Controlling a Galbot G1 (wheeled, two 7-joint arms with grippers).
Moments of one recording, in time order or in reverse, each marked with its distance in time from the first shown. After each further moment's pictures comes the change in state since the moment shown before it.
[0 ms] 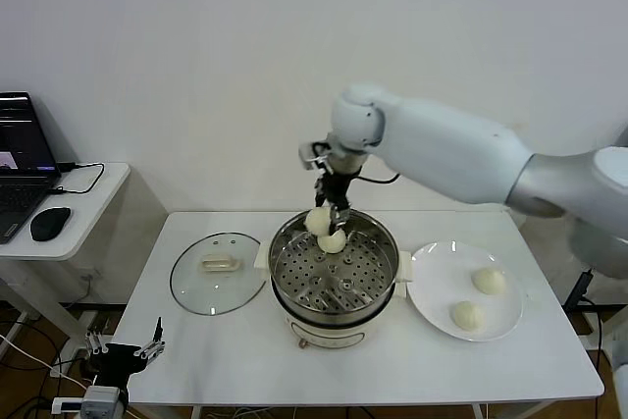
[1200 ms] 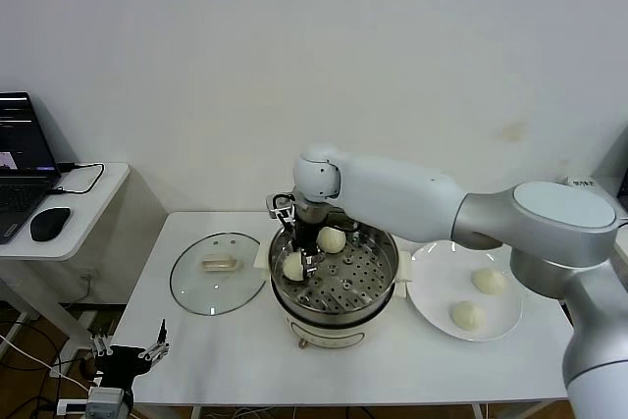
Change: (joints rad) left arm -0.002 -0.015 0.014 0.008 0.000 0.000 -0.002; right arm -0.125 0.074 0.009 -0.036 0.011 -0.099 0.062
